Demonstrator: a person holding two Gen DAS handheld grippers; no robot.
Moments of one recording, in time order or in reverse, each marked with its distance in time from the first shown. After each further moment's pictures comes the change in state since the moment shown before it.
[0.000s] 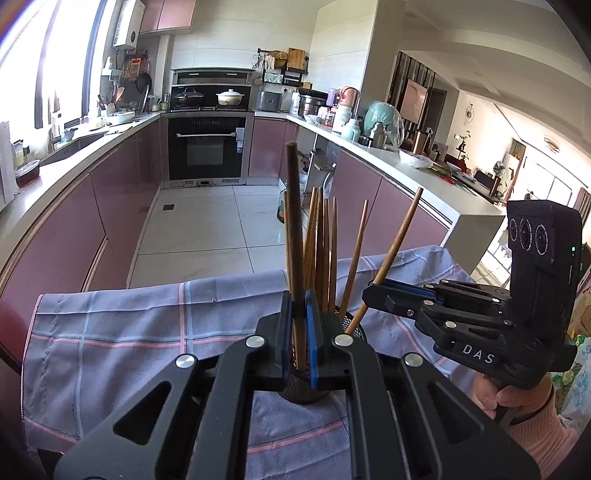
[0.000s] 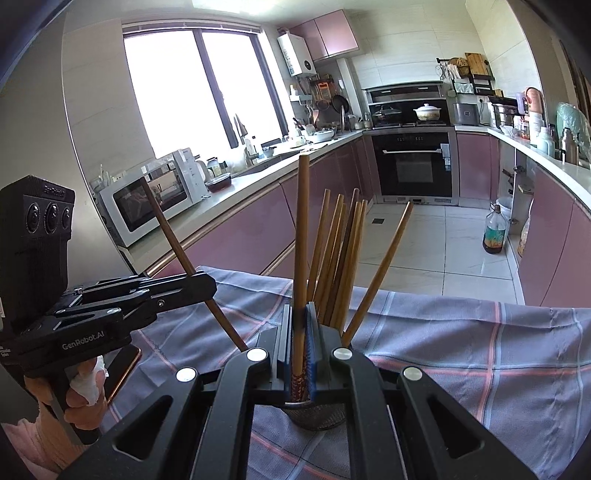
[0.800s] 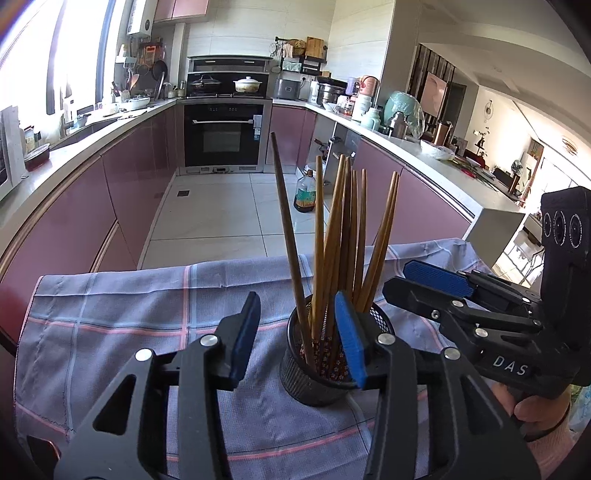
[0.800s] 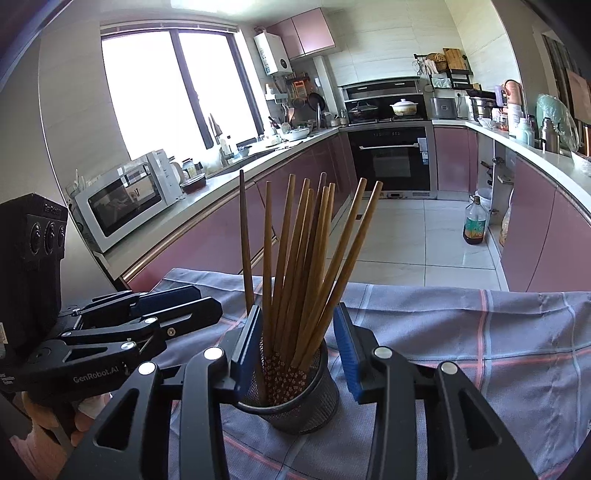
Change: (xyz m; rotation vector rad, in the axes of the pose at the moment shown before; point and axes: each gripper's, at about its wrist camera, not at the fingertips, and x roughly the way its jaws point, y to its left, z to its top) left arm 0.045 0.014 -0.014 -0.035 0.029 0.068; right arm 0.007 -0.007 -0.006 0.037 -0.013 -0.087
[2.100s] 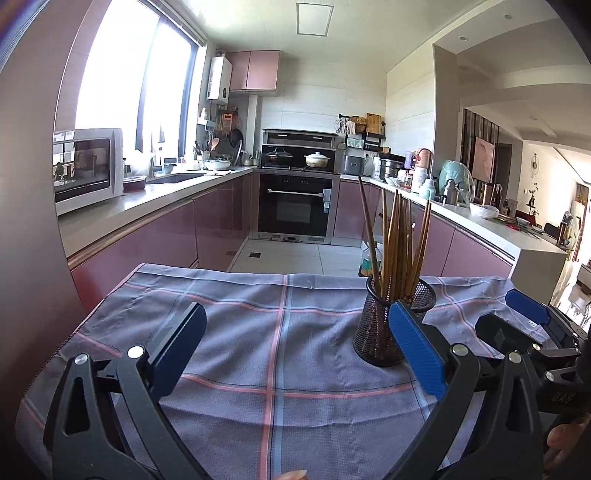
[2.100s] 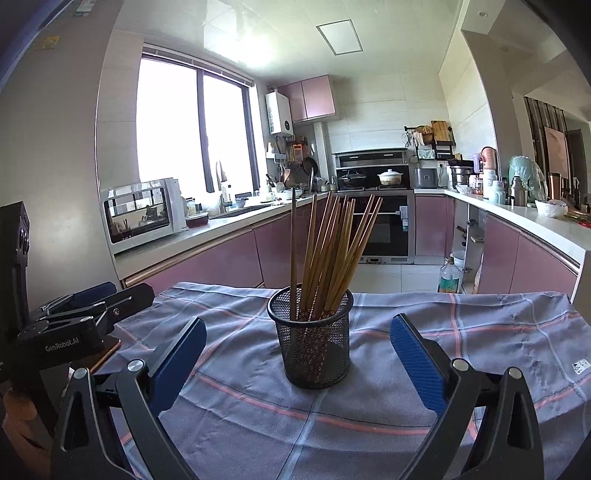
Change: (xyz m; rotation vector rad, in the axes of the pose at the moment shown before) left arm -0.131 0.012 -0.124 -0.062 -0.341 0.282; right arm -0.073 0.055 -0.099 -0.104 -0.286 -0.103
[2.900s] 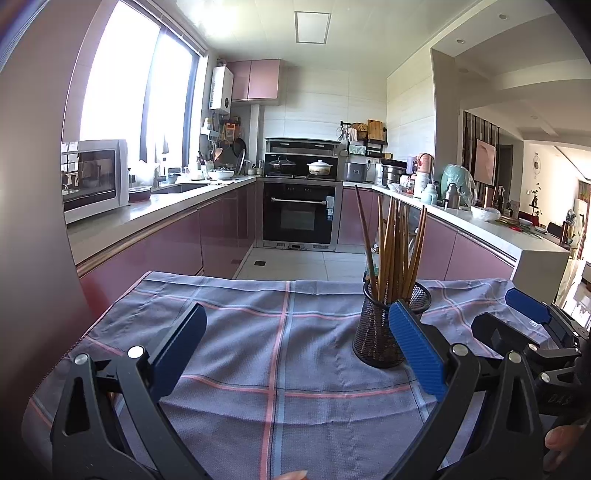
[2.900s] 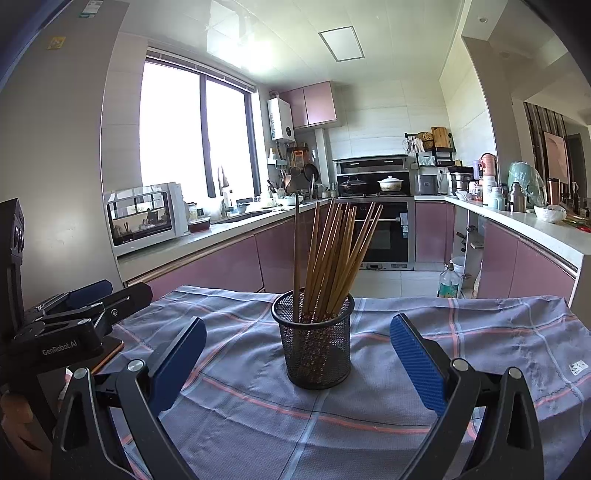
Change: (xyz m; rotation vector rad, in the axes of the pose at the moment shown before) left arm -0.013 -0.007 0.000 0.012 -0.030 0.016; right arm -0.008 0.003 -0.001 -0.007 -0.027 0.001
